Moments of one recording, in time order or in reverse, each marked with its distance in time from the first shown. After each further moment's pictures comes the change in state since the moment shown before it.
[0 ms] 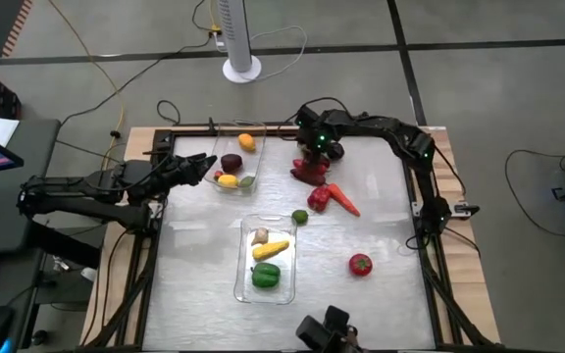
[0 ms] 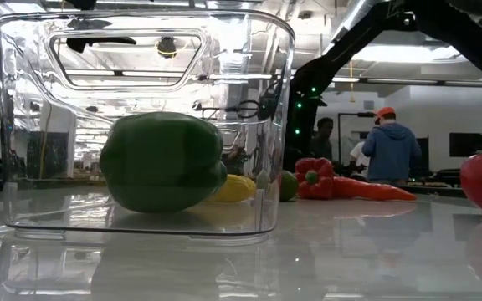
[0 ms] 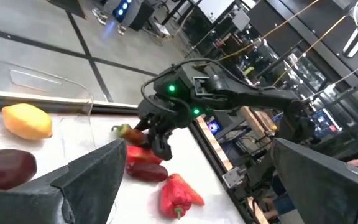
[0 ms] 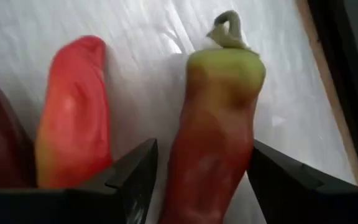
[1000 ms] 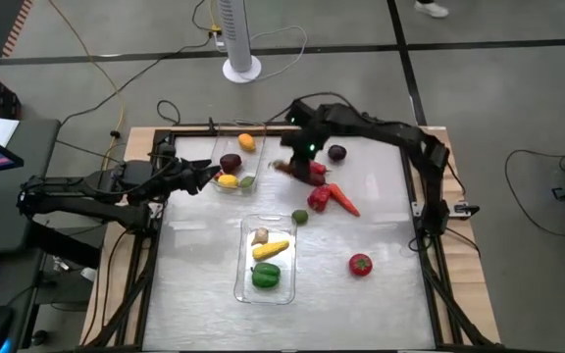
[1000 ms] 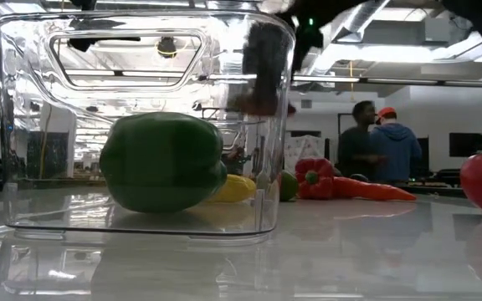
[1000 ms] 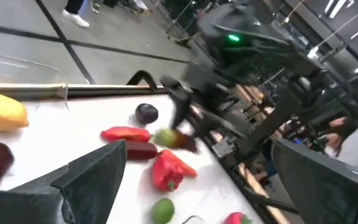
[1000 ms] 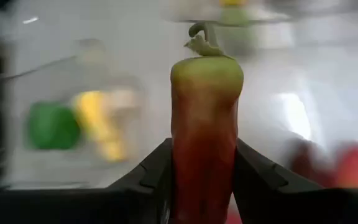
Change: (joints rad) left arm 0.000 -0.001 0.000 -0.009 0.141 0.070; right arm 0.209 -0.180 0.220 -0.218 -0.507 0.115
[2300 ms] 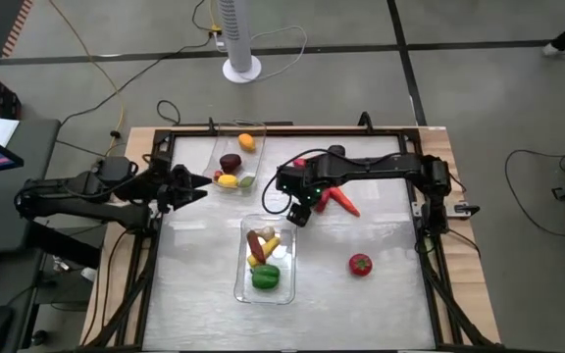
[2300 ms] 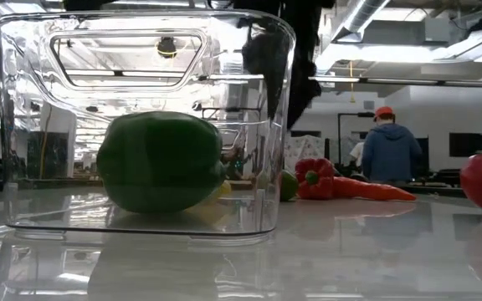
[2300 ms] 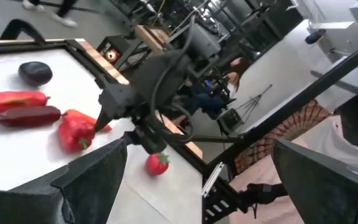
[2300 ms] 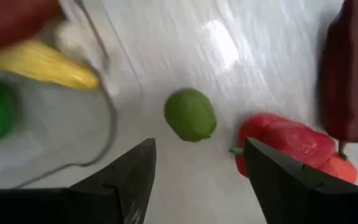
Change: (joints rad) left arm -0.001 -0.120 0.000 0.029 0.450 0.054; right arm 0.349 -0.024 -0.116 -0.141 0.499 0.484
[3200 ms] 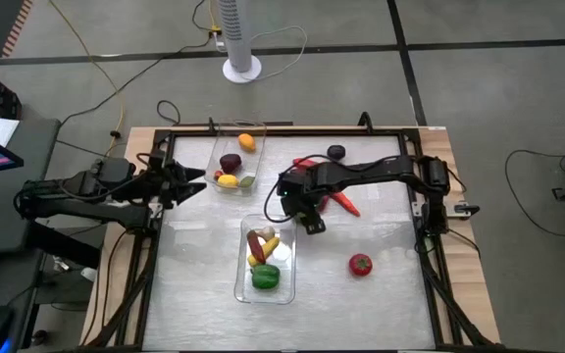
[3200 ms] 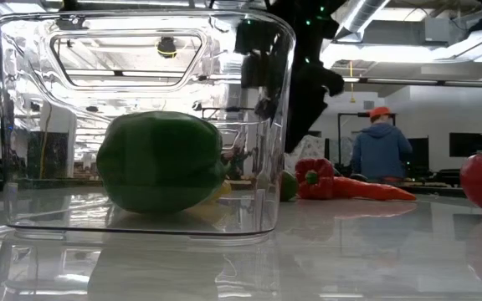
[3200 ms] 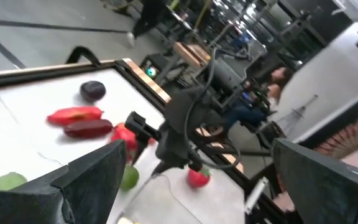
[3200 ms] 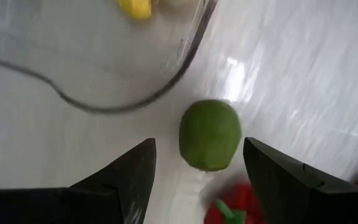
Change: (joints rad) left arm 0.000 -0.030 0.000 -0.101 -0.165 0.061; right arm -0.015 0.006 -0.176 0.212 -0.099 -0.755
